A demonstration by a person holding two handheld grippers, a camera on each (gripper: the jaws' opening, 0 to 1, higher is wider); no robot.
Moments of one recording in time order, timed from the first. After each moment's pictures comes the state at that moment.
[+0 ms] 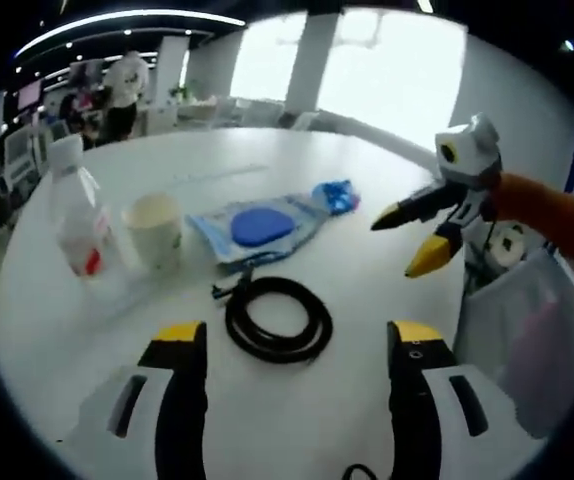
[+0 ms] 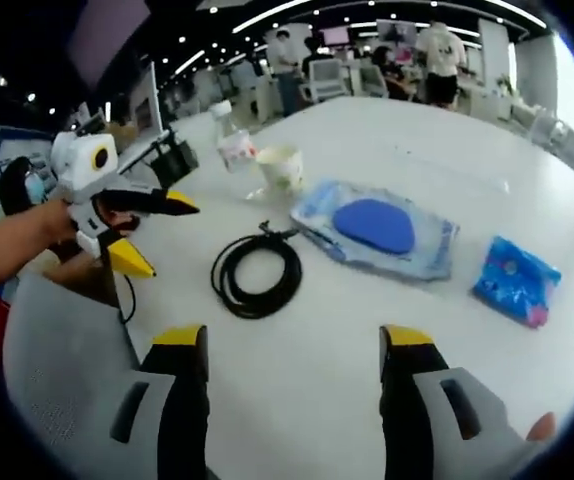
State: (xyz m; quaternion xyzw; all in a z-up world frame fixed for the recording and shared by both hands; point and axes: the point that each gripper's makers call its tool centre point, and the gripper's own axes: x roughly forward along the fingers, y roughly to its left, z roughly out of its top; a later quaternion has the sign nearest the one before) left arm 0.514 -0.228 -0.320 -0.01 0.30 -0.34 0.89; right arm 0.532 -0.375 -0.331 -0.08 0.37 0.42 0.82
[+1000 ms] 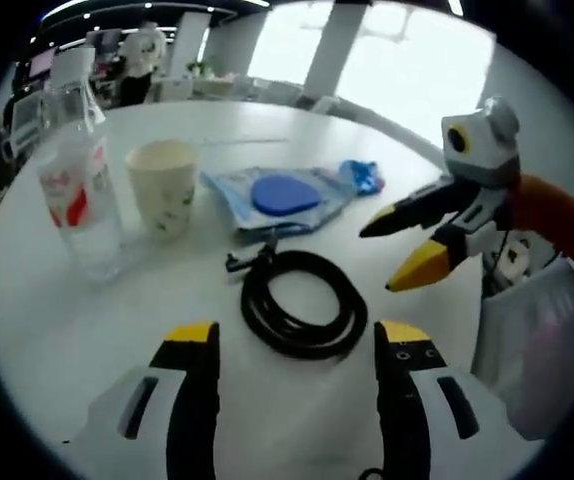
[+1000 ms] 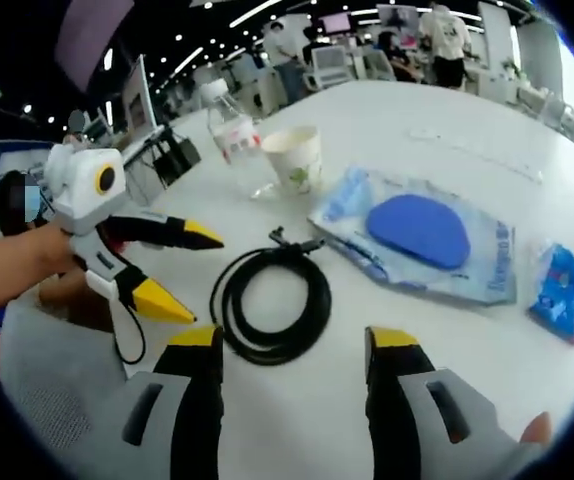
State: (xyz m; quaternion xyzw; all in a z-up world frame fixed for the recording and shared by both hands) left arm 0.541 -0.226 -0.368 -0.04 0.35 -0.31 0.88; right arm 0.559 -0.316 -0.365 -0.06 0.40 0.43 0.80
